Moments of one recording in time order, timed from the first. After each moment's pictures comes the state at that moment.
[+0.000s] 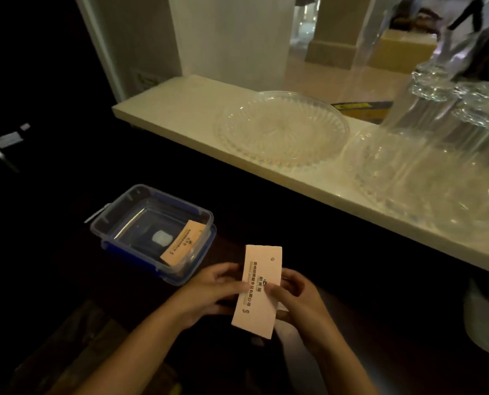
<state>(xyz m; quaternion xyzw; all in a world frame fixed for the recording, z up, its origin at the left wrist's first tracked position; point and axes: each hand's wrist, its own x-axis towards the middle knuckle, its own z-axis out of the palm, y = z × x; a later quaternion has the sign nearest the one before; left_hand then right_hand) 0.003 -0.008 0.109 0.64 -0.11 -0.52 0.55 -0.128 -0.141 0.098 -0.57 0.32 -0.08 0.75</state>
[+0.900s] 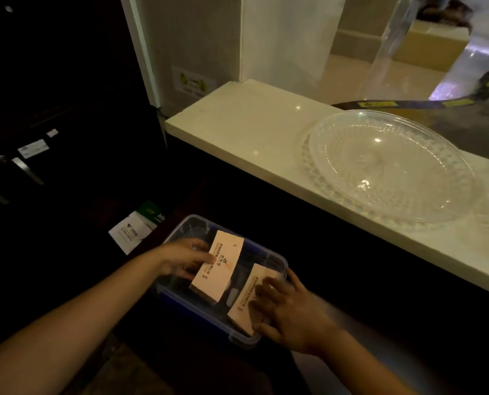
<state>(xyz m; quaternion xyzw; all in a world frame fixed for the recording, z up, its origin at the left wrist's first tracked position) 0.292 0.052 0.067 0.75 -0.06 -0.52 0.41 0.072 -0.107 0.064 -0.99 -0.06 0.13 0.01</state>
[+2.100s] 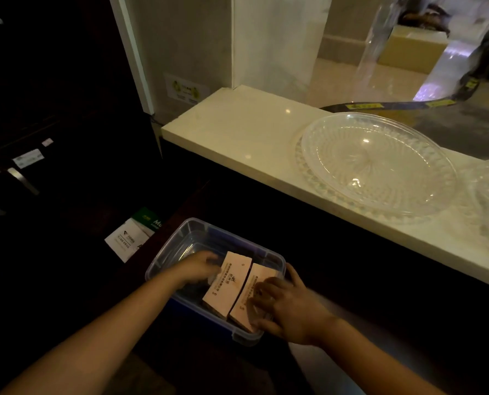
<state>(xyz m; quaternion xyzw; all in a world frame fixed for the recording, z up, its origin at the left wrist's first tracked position) 0.271 0.040 0.043 0.85 -0.21 -0.41 0.26 0.074 -0.100 0.075 -0.99 -0.06 0.11 0.05</state>
